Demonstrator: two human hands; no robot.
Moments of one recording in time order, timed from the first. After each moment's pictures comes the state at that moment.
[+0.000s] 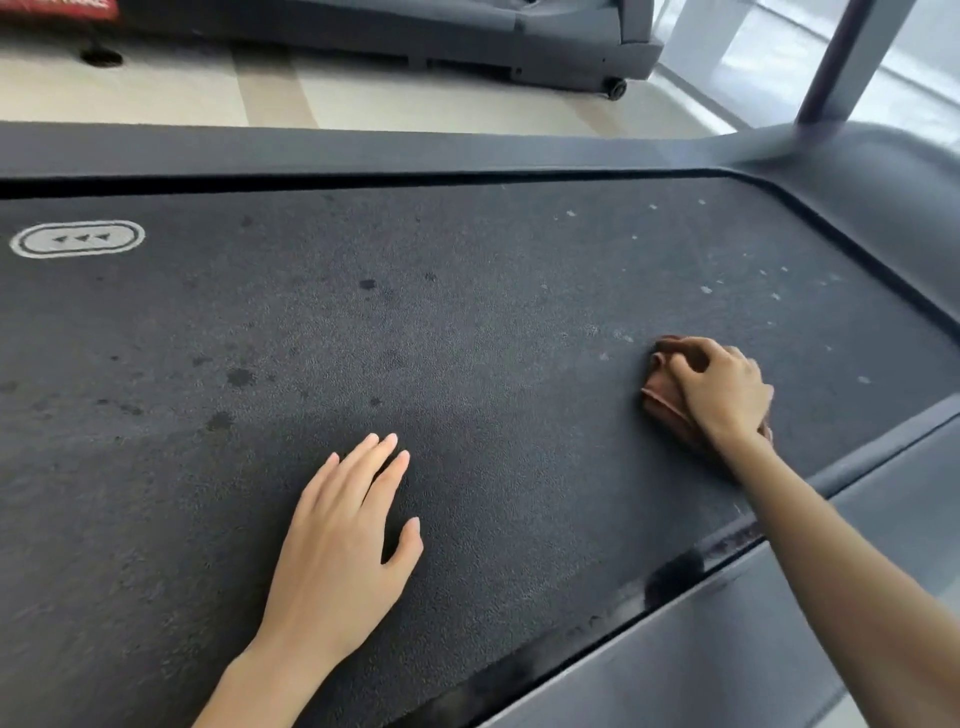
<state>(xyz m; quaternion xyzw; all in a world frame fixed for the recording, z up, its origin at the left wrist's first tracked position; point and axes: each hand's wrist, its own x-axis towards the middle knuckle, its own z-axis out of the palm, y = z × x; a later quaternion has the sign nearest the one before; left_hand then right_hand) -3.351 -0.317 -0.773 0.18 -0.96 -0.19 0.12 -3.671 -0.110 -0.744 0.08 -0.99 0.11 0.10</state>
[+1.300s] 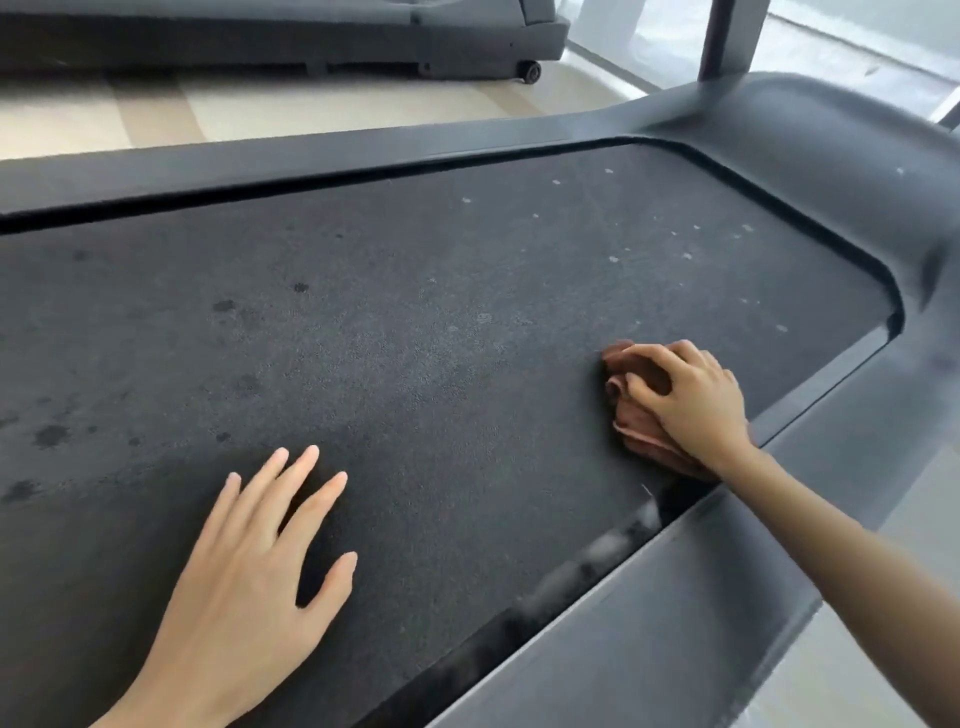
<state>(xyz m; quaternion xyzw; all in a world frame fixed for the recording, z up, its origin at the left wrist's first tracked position) -3.384 -0.291 -0.770 0.12 -0.98 -0.13 0.05 -3.678 -0.017 -0.754 0.24 -0.96 0.11 0.13</state>
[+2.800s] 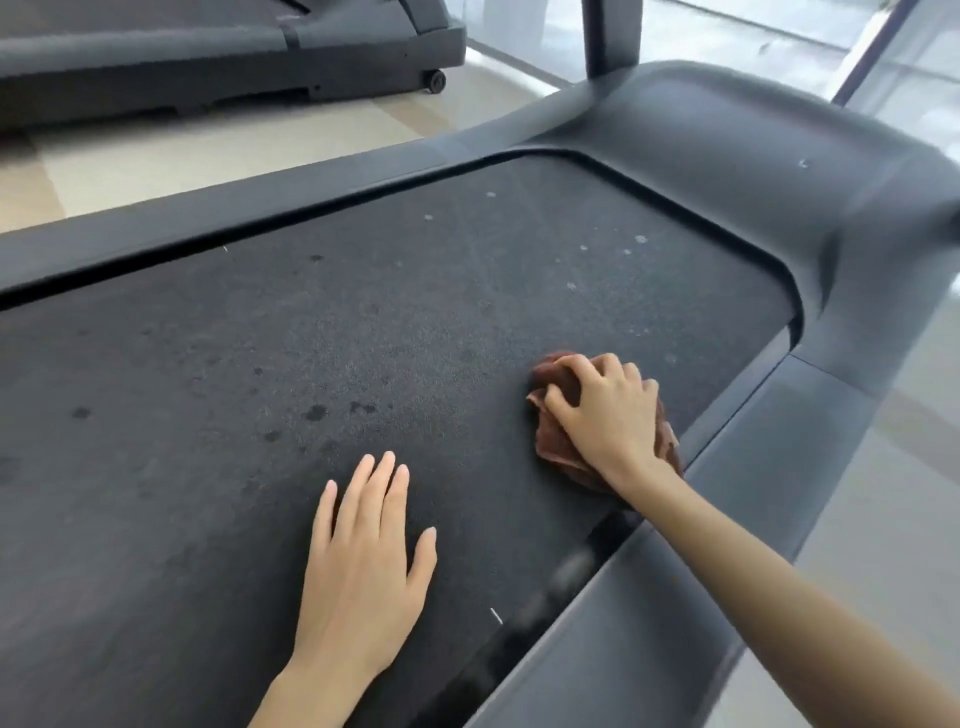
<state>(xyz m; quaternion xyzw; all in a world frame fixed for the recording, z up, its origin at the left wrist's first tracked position) -3.580 -0.159 -0.775 0.10 -0.99 -0.10 0.06 -3.769 0.017 -0.748 0.13 -0.98 0.08 0.10</state>
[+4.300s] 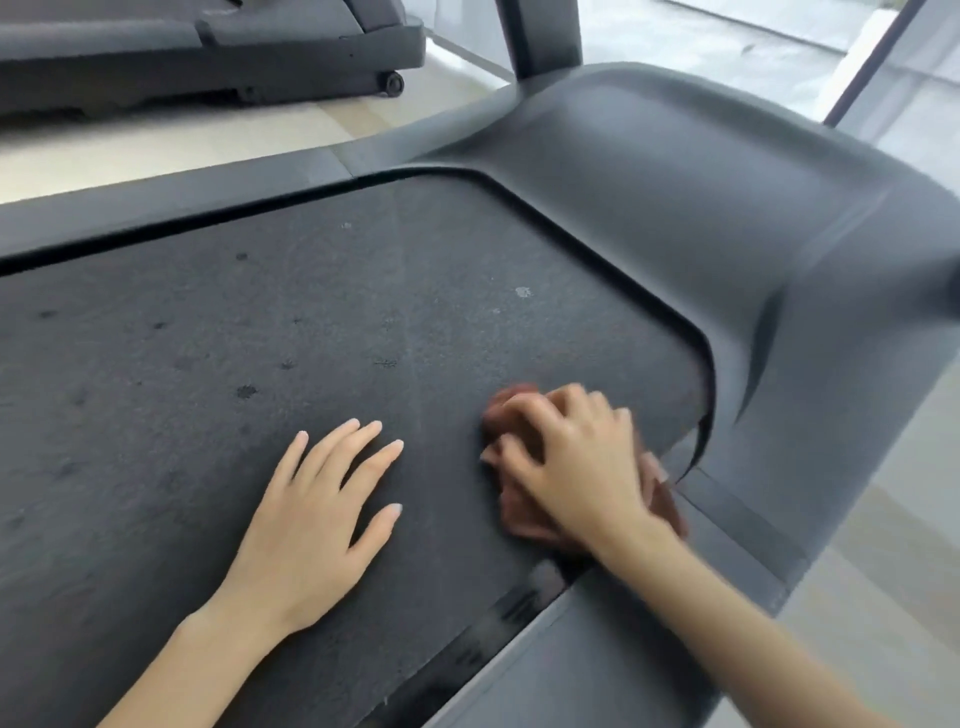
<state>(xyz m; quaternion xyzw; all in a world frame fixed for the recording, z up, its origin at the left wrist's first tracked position) -3.818 -0.034 -0.764 0.02 -1.00 -0.08 0.02 -3.947 0.175 -0.758 0.26 -0.95 0.09 0.12</state>
